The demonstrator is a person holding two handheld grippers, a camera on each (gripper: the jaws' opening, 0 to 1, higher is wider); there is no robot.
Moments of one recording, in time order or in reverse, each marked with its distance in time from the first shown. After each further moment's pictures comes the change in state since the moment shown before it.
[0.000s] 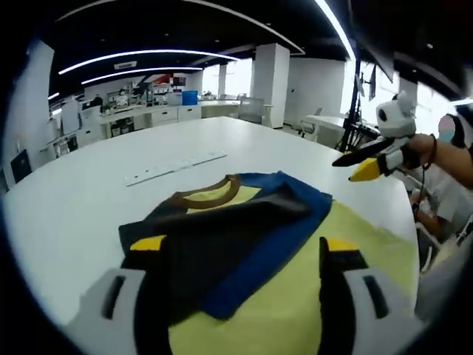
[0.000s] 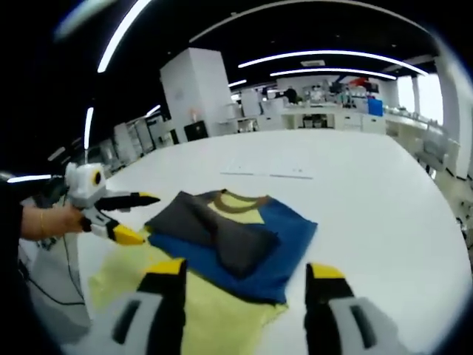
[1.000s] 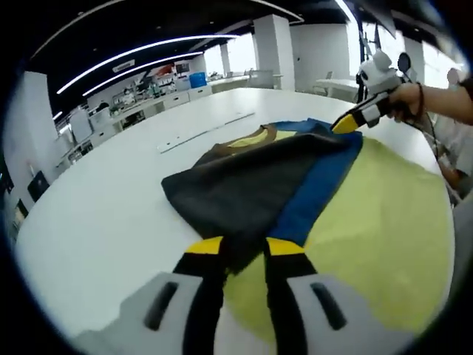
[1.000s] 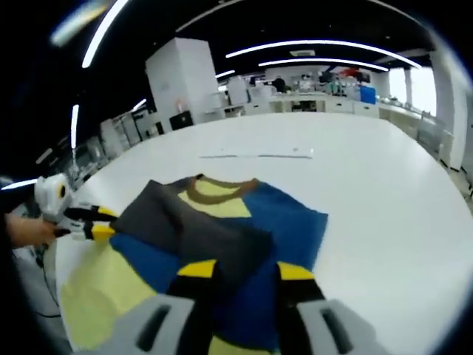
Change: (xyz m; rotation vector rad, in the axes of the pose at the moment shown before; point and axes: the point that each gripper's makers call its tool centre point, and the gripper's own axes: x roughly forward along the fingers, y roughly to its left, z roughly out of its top) left arm -0.019 0.058 -0.066 0.156 0.149 0.107; right arm 0.080 -0.014 -0.025 0.055 0.055 -0.072
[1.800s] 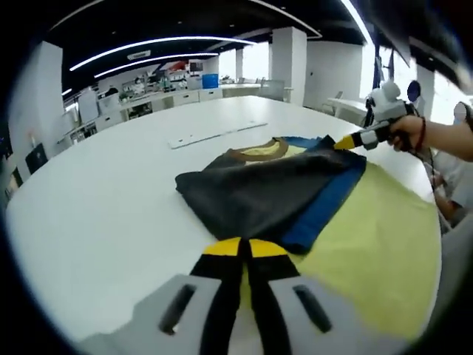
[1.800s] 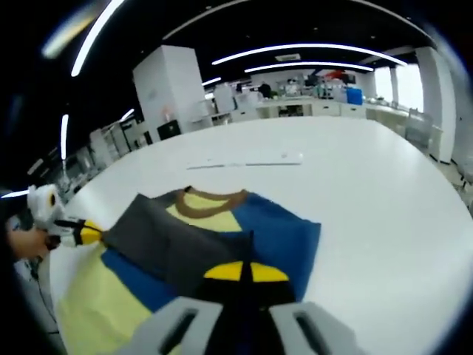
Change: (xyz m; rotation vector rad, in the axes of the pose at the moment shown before) left arm -0.015 0.023 0.005 -0.168 -0.052 -0.013; right arm -0.005 -0.010 0.020 0.023 -0.053 -0.061
